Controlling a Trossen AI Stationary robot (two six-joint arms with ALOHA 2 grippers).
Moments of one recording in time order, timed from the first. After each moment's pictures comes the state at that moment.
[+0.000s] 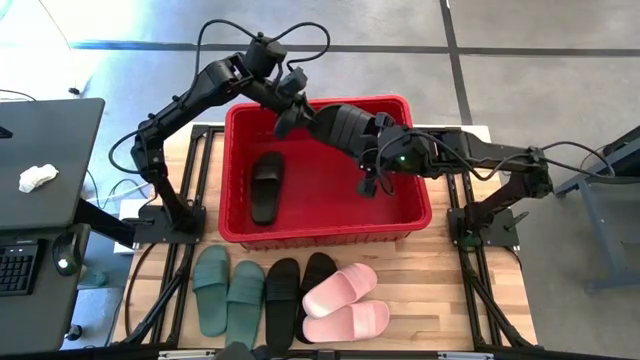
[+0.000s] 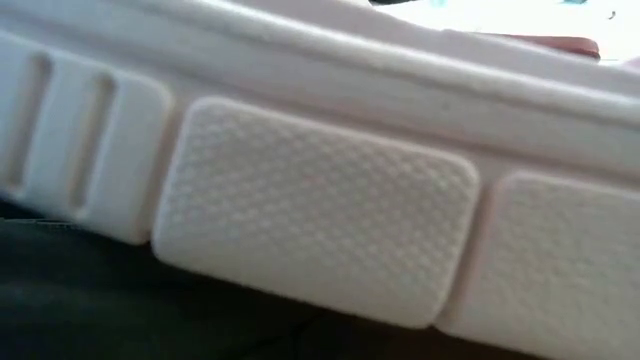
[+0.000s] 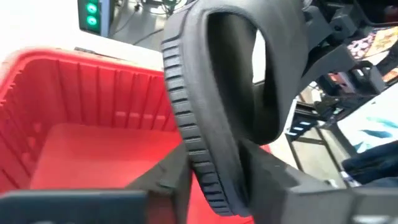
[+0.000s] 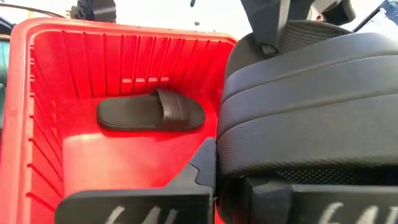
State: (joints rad) left arm 0.69 1.73 2.03 -0.94 0.72 0.08; right arm 0.03 1.49 1.78 -0.88 0.44 -0.11
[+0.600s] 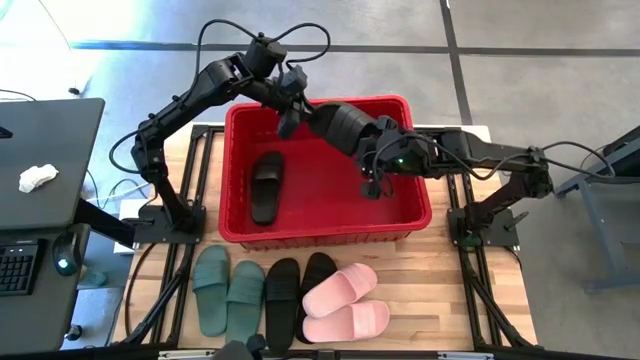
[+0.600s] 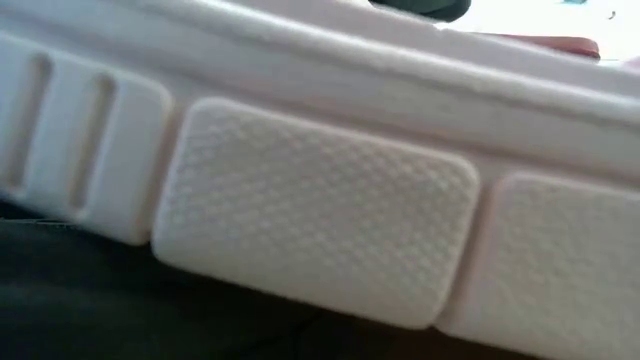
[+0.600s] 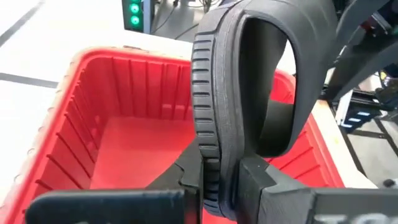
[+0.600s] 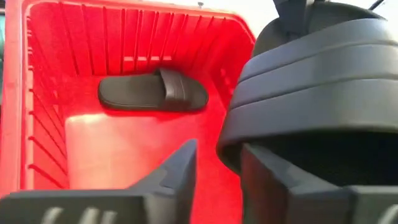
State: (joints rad) left arm 0.69 1.73 2.03 -0.95 0.56 0.17; right arm 0.03 1.49 1.78 -0.97 0.43 -0.09
